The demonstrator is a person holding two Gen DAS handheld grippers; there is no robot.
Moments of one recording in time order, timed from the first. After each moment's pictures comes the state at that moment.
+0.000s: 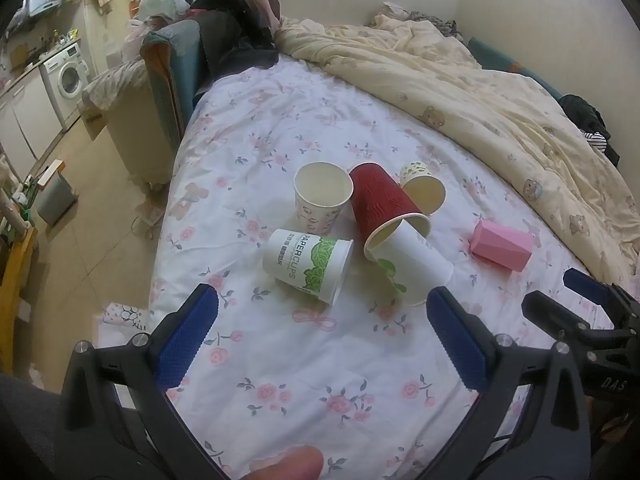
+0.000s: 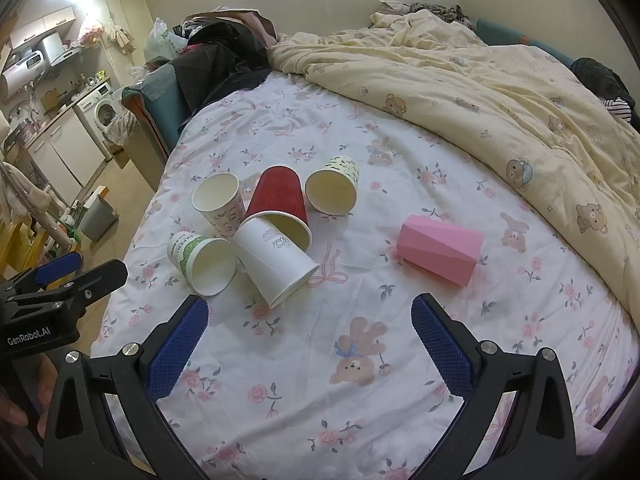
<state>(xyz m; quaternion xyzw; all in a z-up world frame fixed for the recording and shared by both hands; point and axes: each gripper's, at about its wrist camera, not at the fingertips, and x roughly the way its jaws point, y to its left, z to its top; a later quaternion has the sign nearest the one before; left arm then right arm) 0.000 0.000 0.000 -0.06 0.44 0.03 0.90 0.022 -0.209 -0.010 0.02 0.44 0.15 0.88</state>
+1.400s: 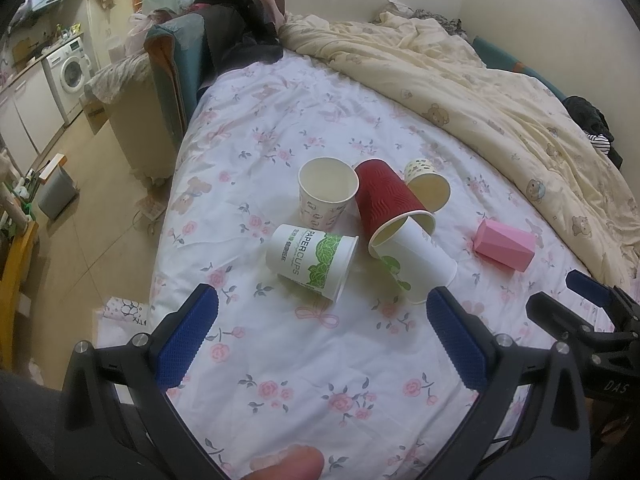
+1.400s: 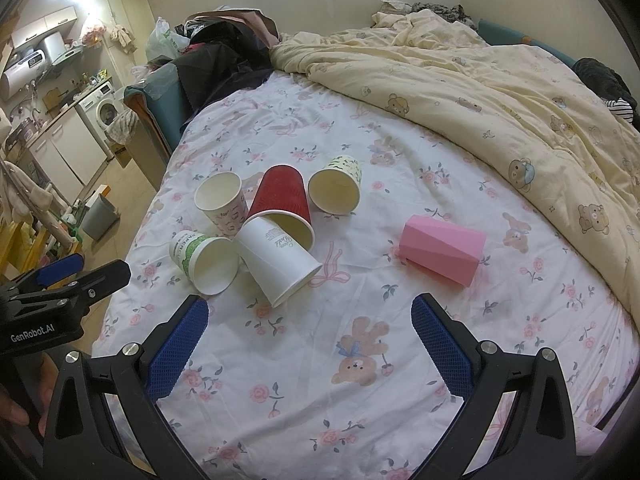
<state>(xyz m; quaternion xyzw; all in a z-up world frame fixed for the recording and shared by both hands) 0.000 0.004 -0.001 -0.07 0.45 0.03 0.89 0.022 -0.208 -0.009 0.02 0.44 0.15 0.88</state>
